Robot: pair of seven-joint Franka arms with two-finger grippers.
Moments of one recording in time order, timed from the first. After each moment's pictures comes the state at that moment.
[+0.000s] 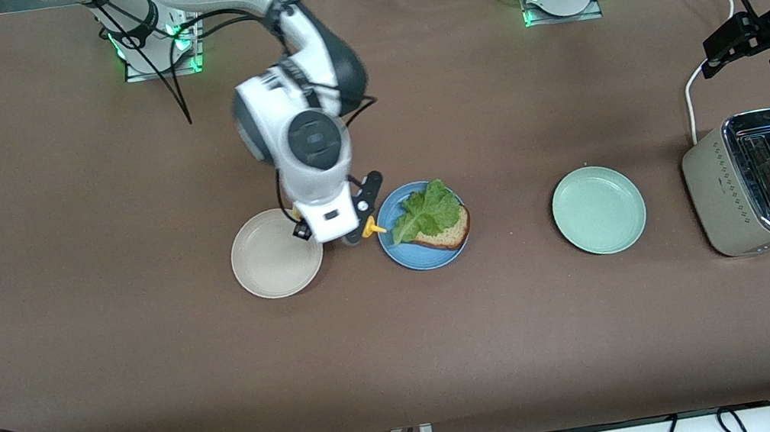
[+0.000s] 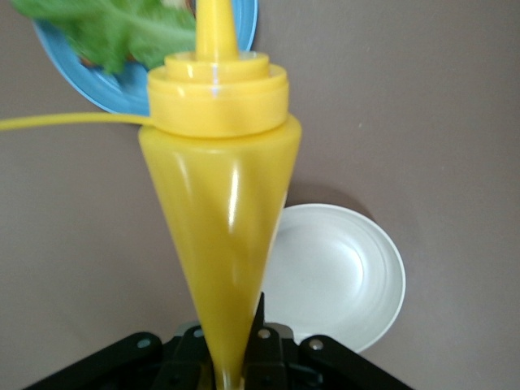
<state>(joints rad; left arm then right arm) 0.02 0.02 -0.03 -1.53 -0.04 1.51 0.02 0.97 0.77 -0.55 -1.16 0.29 1.69 -0.62</state>
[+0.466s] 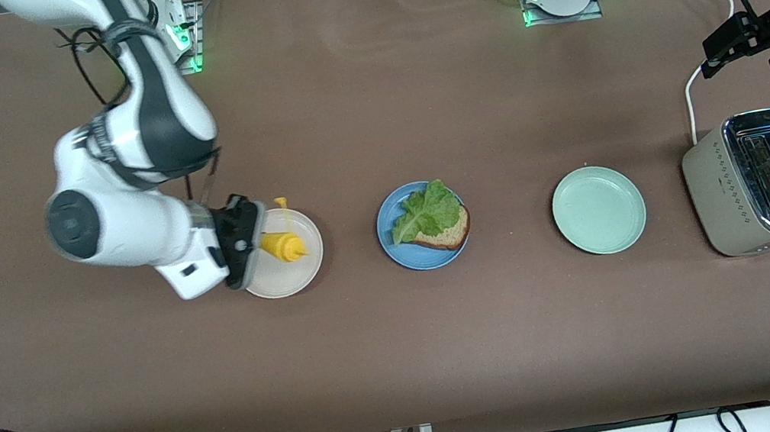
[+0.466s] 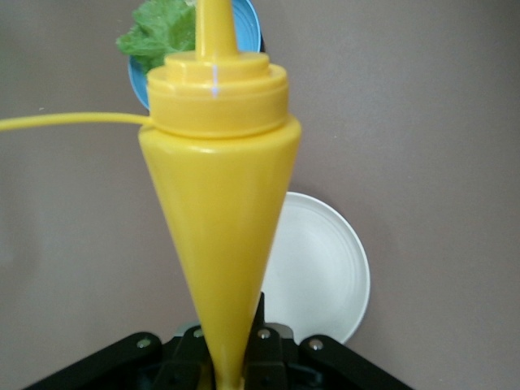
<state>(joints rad) 0.02 0.02 -0.03 -1.53 -0.04 1.51 0.02 0.64 0.55 -0.41 -1.36 0.51 1.75 -1.03</state>
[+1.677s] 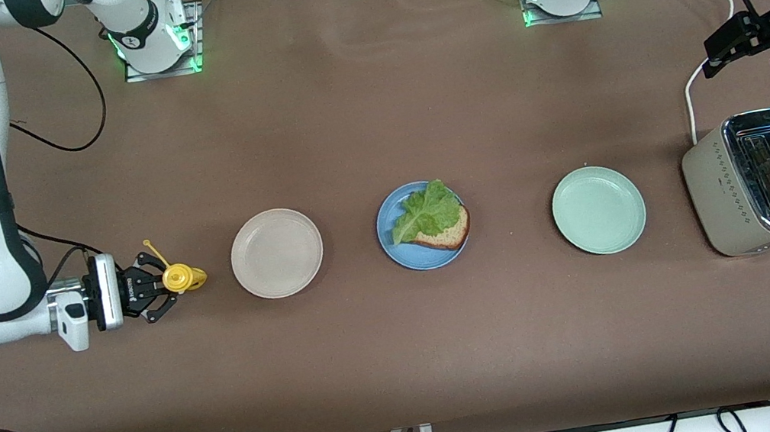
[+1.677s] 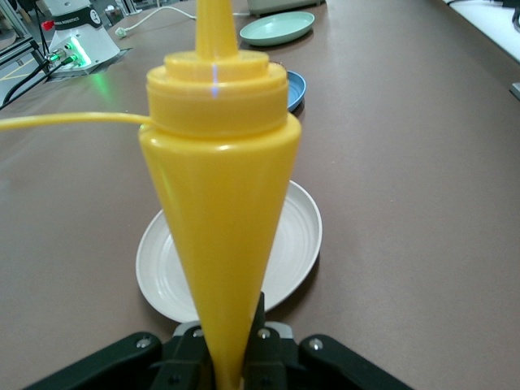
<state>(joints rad) 0.02 0.02 -0.03 -1.53 -0.04 1.51 0.02 0.11 0.76 -0.26 -1.48 1.04 1.65 -2.10</state>
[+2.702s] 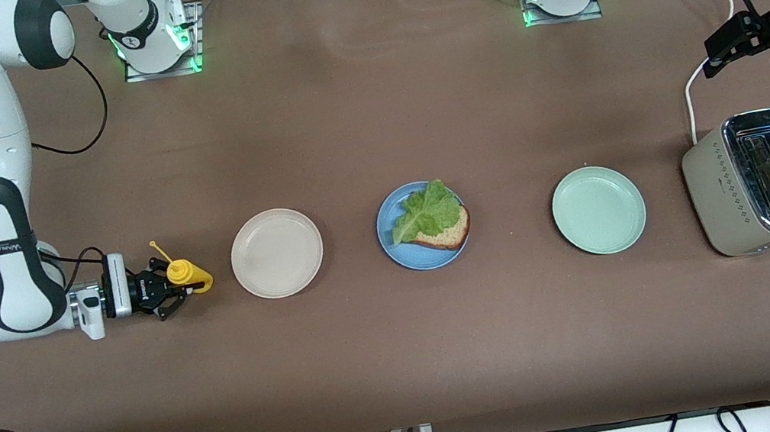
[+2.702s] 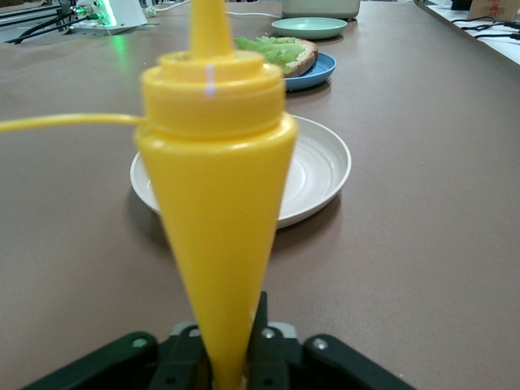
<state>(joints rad) 0.02 0.02 -0.03 -1.53 -0.04 1.51 0.02 0.04 0.93 -0.26 -1.48 1.13 1.64 -2.48</state>
